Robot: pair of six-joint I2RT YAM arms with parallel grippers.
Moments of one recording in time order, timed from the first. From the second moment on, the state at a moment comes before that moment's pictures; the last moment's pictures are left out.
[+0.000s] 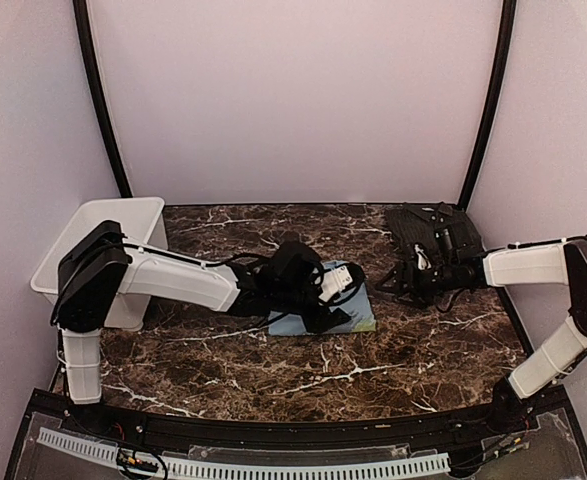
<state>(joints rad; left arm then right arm) -1.03 1.99 1.31 0.04 0.11 0.22 0.32 1.50 0.73 -0.12 -0.62 0.57</state>
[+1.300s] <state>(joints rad) -1.08 2.28 1.56 0.09 0.14 0.36 0.34 1.62 0.65 0.10 -0.63 0.85</state>
